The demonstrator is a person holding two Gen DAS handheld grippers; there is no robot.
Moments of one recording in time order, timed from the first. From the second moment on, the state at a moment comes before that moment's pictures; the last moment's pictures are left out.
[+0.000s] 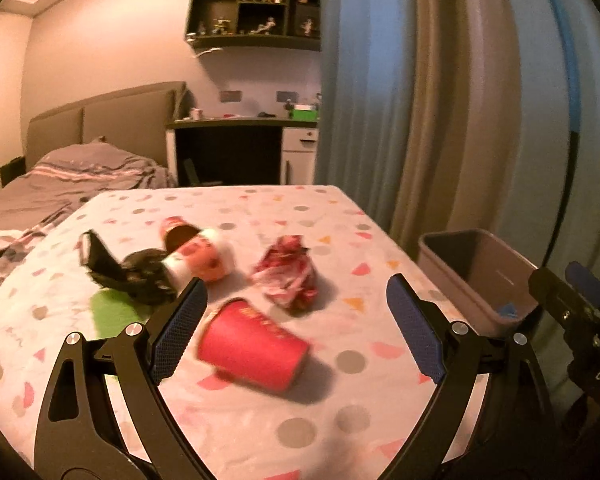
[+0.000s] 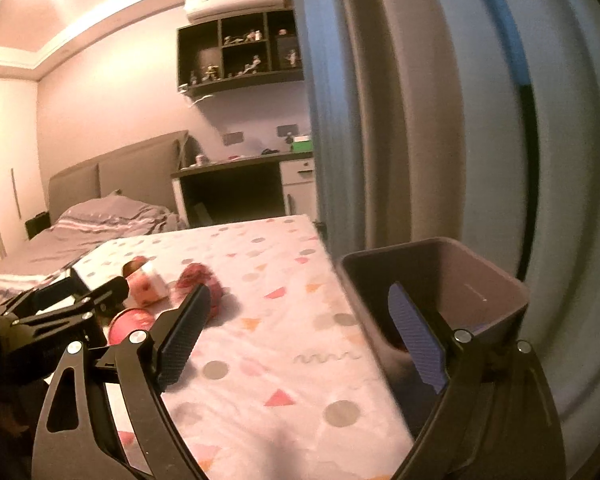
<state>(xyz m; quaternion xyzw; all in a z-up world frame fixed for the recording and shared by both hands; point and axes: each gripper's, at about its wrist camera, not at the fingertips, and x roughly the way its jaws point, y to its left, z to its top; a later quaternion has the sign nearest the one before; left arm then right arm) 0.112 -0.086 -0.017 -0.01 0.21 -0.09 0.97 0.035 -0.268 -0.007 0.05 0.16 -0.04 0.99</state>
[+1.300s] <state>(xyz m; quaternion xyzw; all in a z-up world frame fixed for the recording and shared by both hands) 0.112 0.063 -0.049 -0.07 0.24 0.05 0.97 0.145 -0.112 -0.076 -0.05 0.32 0.15 0.93</state>
